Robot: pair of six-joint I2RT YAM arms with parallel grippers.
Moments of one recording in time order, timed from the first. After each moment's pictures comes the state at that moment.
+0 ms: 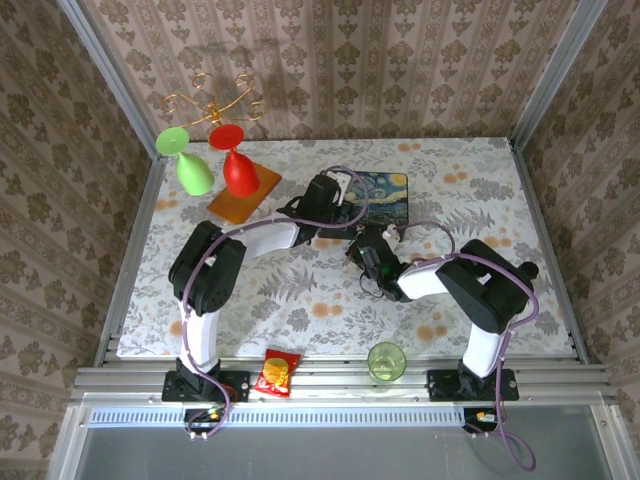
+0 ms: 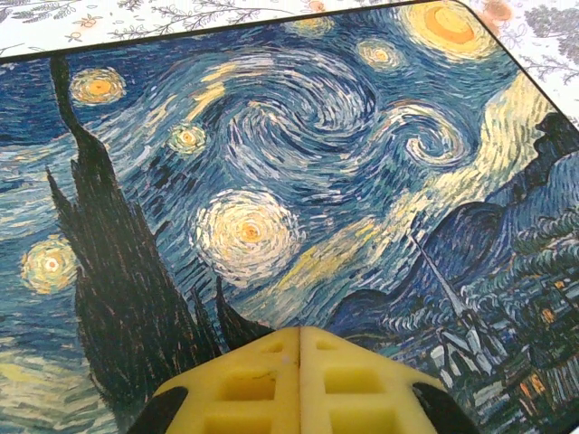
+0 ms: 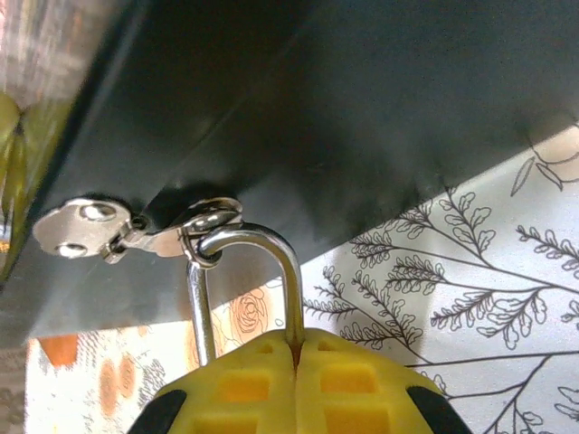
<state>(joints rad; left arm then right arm) -0.72 1.98 1.30 0.06 0.03 -0.24 0.65 1.80 0.67 0.52 0.30 1.27</state>
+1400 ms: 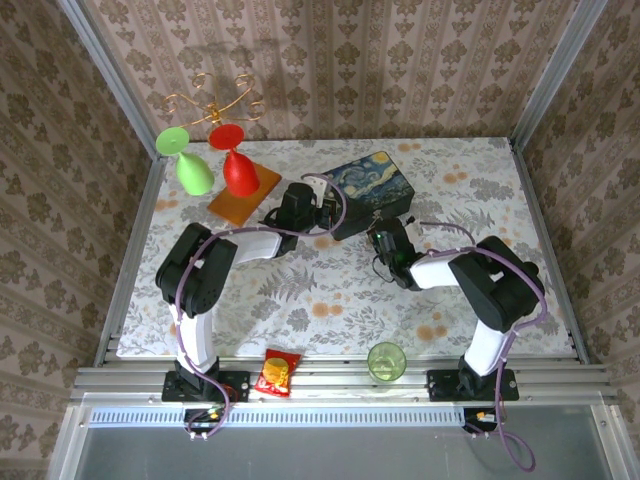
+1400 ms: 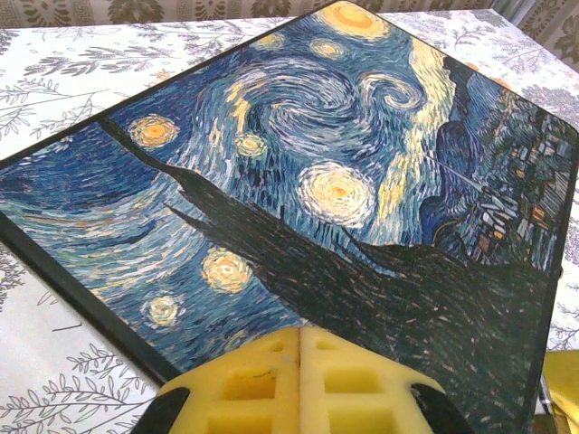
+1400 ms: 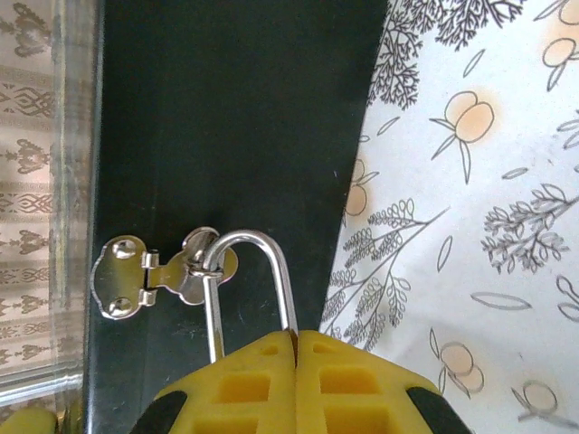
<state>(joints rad) -0.63 1.92 1.09 0.37 0.08 -0.25 0.50 1.78 0.69 0.51 0.34 1.44</state>
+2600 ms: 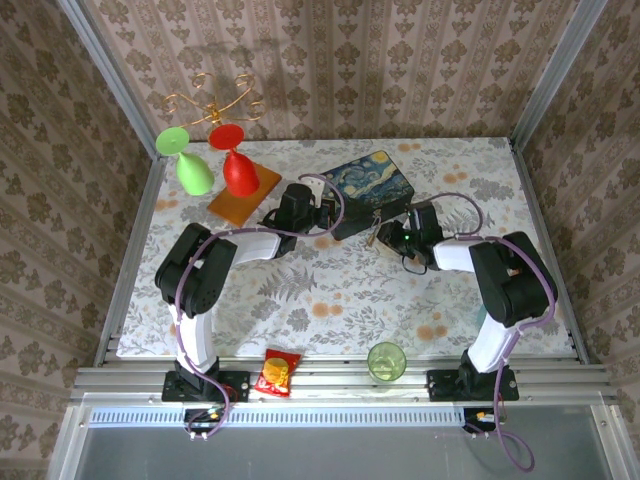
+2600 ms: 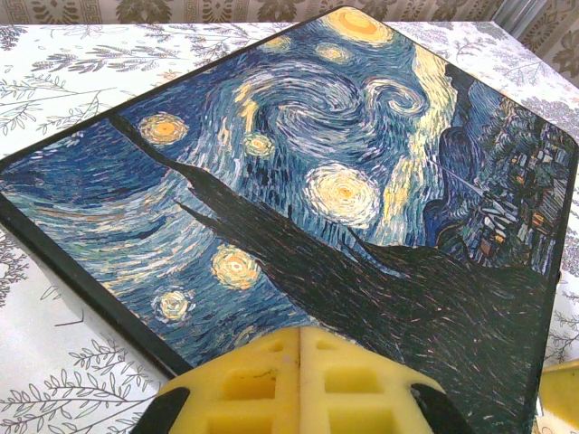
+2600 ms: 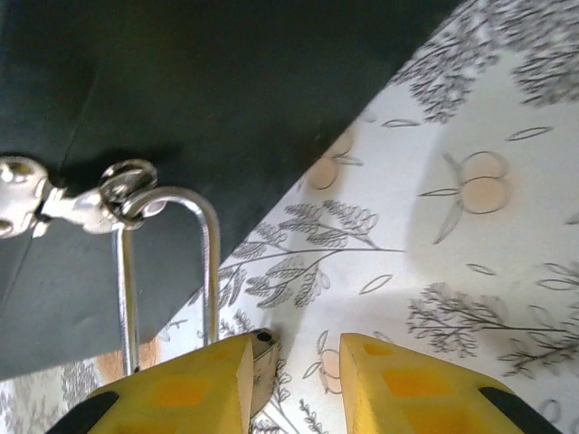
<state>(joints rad) -0.63 1.92 1.07 0.39 0.08 -0.27 0.25 1.76 0.77 0.24 -0.27 0.76</state>
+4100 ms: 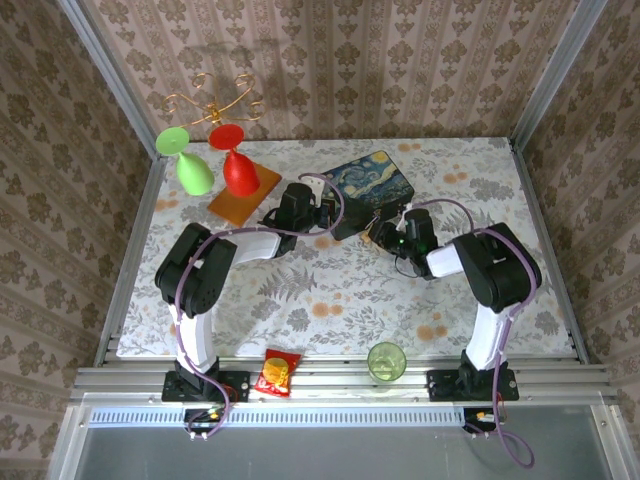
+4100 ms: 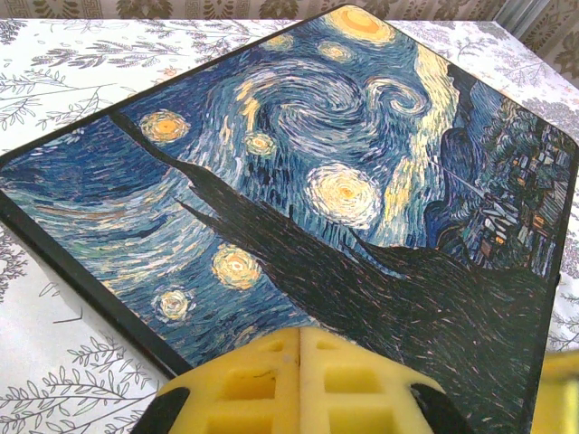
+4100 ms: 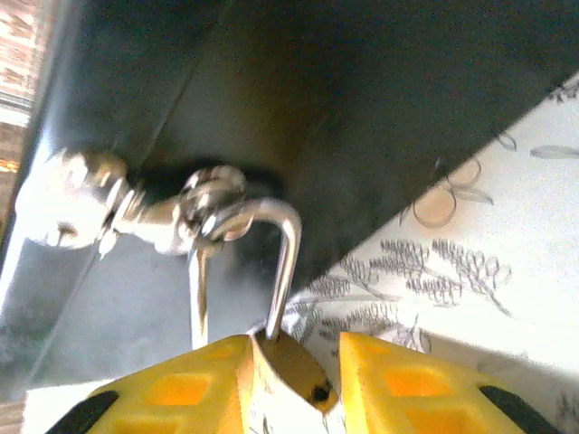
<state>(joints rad) -0.63 1.92 1.08 0.38 0.08 -0.29 0.30 1.84 0.69 0.58 -0.27 0.79</state>
